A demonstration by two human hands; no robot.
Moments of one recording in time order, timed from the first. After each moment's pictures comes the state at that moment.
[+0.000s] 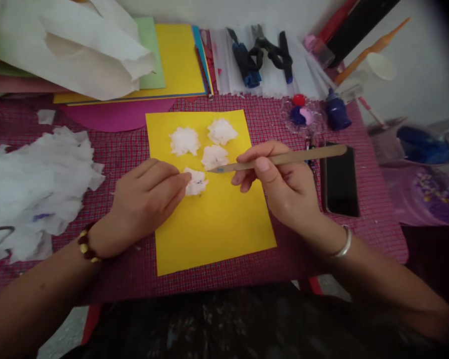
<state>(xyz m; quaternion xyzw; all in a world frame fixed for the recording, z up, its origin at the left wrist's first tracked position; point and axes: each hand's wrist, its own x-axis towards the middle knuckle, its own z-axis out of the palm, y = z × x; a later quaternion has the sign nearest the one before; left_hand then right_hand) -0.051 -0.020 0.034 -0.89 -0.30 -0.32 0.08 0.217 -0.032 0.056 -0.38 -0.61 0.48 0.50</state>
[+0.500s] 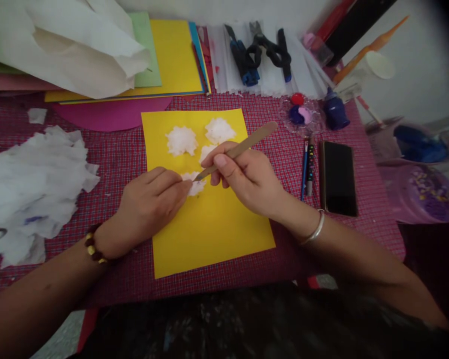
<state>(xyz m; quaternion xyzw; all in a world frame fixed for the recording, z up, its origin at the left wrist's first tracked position) -0.047 -0.024 0.018 -0.91 -0.30 -0.29 0.07 0.195 -0.006 0.050 -0.38 -0.73 0.43 0.37</state>
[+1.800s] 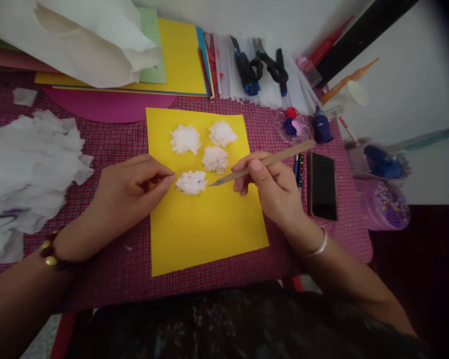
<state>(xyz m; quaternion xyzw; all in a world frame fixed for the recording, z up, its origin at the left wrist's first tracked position) -0.065 -0.023 0.033 -0.80 -0.46 -0.33 -0.17 0.216 -0.026 0.048 -0.44 -0.60 0.49 0.45</state>
